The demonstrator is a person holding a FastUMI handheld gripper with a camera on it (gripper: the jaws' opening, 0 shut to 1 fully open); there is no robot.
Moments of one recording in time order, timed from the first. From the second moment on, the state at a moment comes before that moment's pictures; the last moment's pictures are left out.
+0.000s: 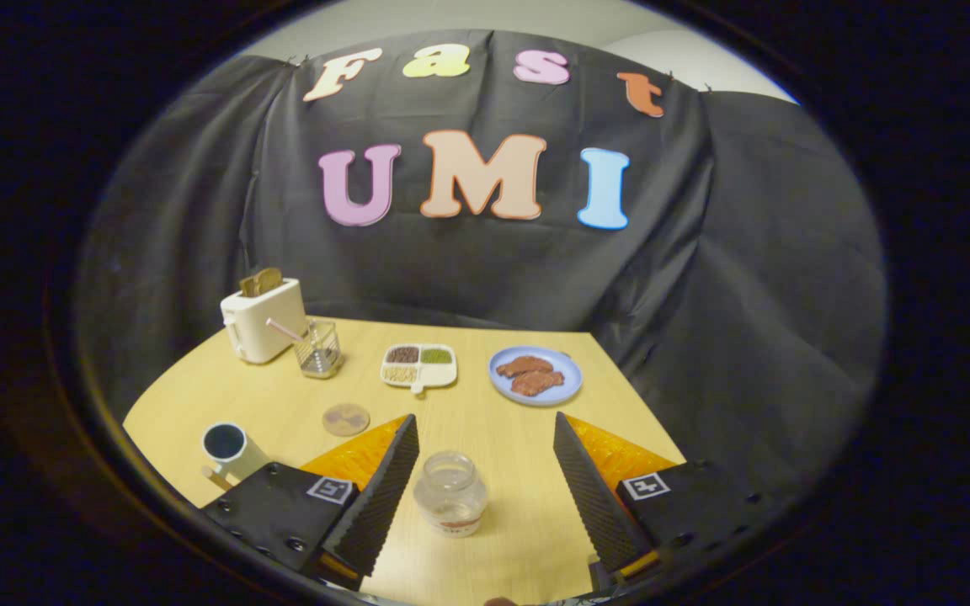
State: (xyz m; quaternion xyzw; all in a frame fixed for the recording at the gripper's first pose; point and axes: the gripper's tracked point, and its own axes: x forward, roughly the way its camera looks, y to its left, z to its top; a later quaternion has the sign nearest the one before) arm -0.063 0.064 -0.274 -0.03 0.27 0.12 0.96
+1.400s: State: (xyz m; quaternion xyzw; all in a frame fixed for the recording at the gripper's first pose) arm -0.092 0.094 -0.442 -0.08 0.45 0.17 0.87
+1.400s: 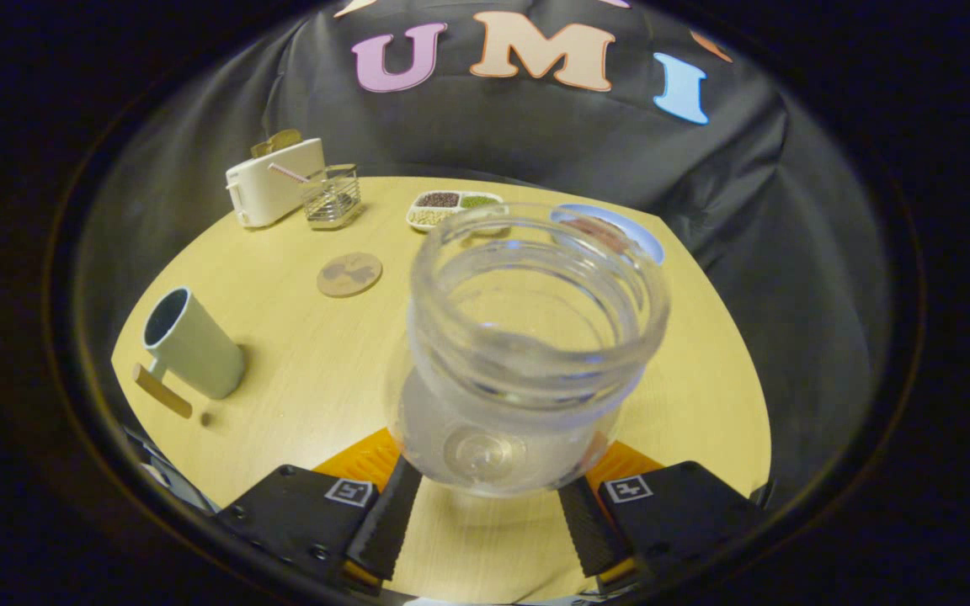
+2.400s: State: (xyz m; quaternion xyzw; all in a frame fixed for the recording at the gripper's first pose) arm -0.067 0.117 -0.387 -0.21 0.35 0.14 0.90
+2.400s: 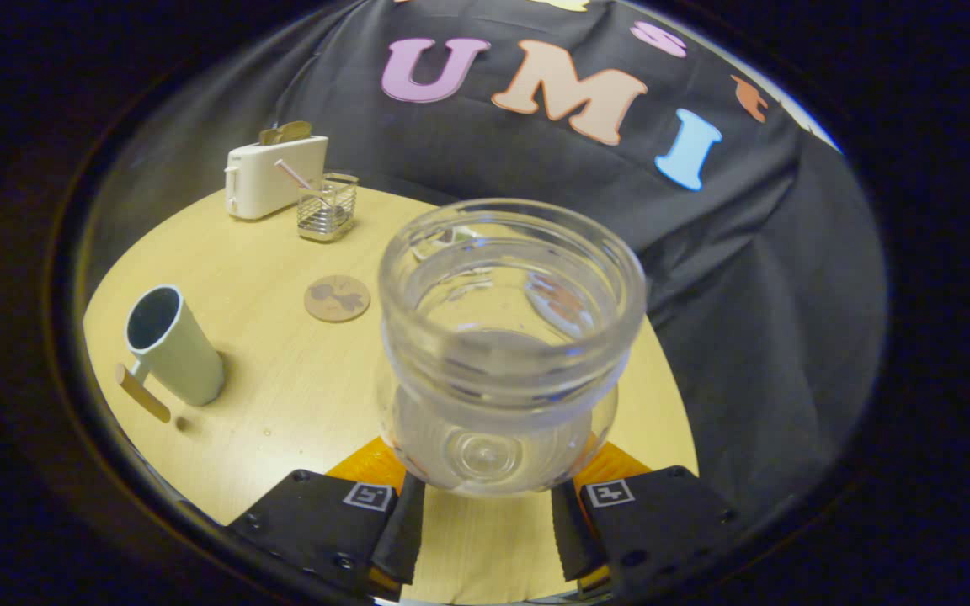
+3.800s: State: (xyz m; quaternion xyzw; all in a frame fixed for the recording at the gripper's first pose) arm -0.022 0.237 -0.234 -0.56 0.03 0.12 0.82
